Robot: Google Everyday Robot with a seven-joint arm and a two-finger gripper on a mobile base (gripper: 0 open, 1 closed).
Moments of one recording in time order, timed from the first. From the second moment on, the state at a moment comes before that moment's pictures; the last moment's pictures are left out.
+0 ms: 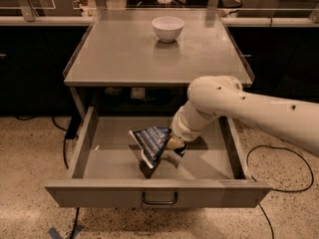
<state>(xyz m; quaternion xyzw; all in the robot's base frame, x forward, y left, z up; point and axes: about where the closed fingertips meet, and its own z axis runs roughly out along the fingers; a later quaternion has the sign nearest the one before) 0.558 -0.042 0.664 -0.64 0.74 0.09 0.19</state>
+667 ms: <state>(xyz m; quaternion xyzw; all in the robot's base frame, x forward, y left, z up) 0.555 -0.057 0.711 -0.63 0.75 0.06 0.21</state>
